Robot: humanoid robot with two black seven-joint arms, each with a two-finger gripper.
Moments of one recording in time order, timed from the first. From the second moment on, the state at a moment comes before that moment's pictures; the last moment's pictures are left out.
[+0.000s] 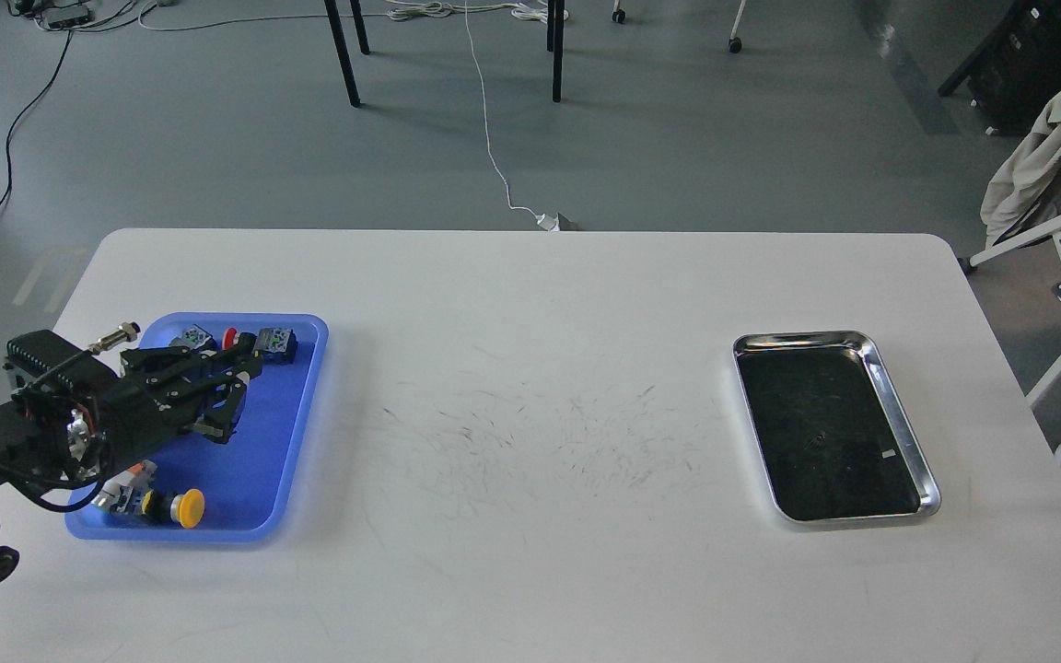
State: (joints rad) left arm -0.45 0.94 -0.39 -1.29 1.91 0.25 -0.16; right arm 0.36 -0.83 0.93 0.85 0.39 0.49 0.14
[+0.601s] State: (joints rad) left arm -0.43 0.74 -0.39 -1.05 1.90 0.27 -0.19; right arm 0.36 -0.83 0.93 0.85 0.39 0.49 0.14
